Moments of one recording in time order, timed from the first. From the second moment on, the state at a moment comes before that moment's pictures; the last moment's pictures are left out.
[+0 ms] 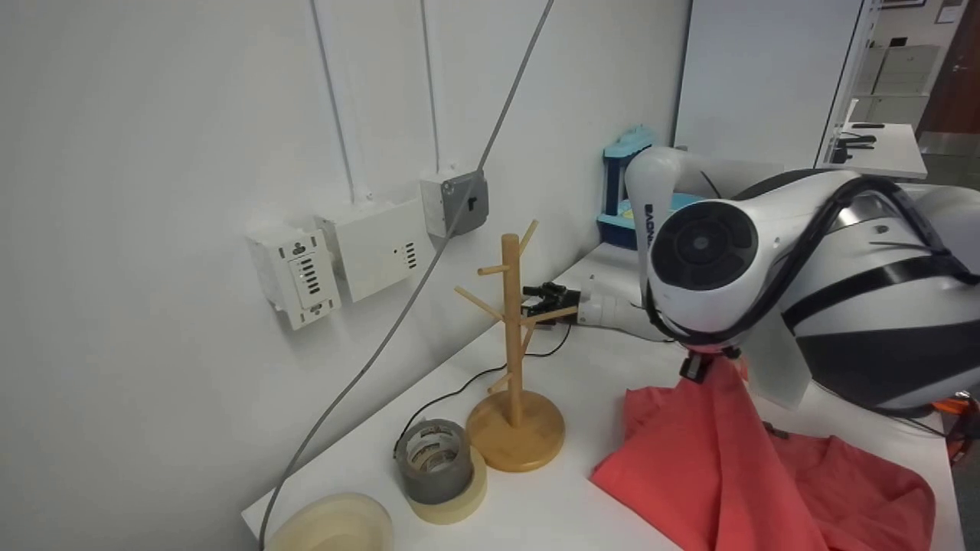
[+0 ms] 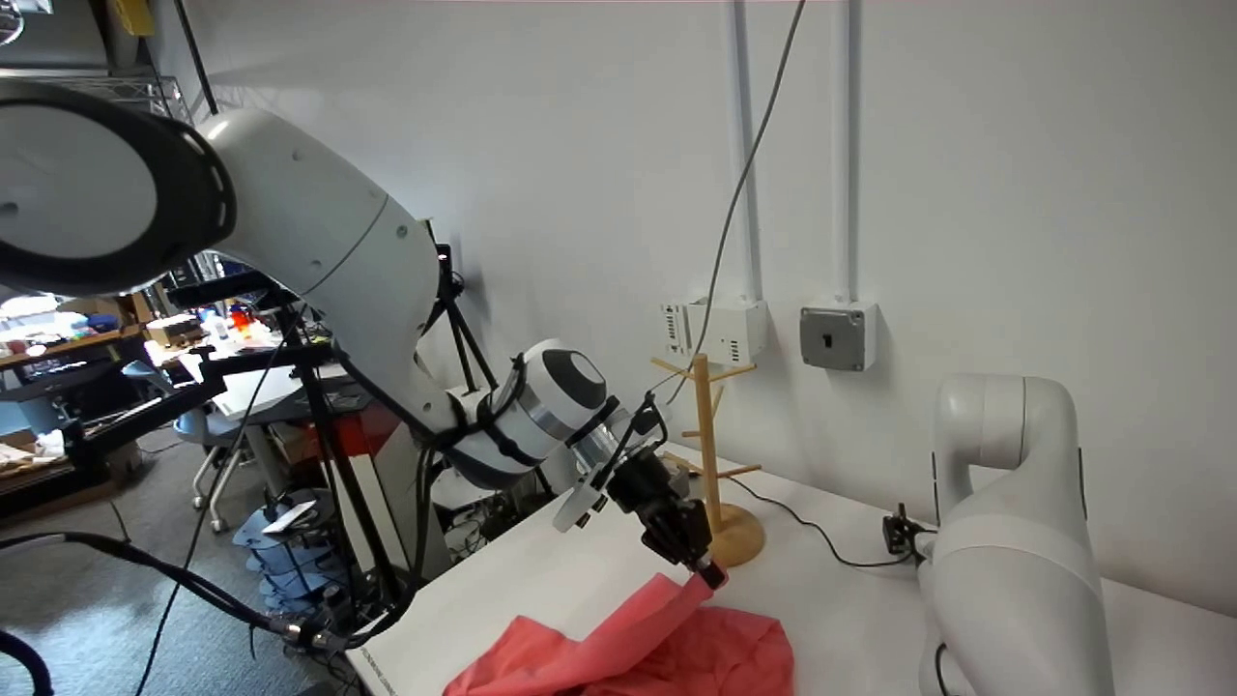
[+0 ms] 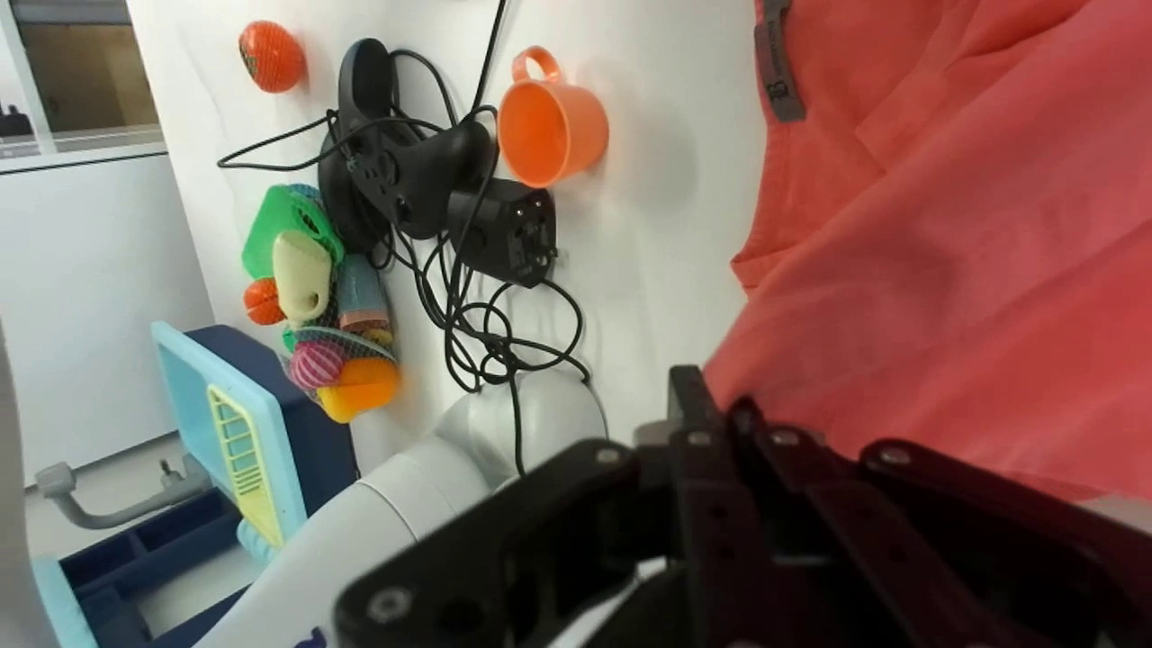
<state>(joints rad) 0.24 0.48 -0.09 -1.99 -1.01 2.25 0.79</state>
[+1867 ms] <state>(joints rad) 0.16 0.37 0.11 -2.23 -0.60 2.76 0.44</state>
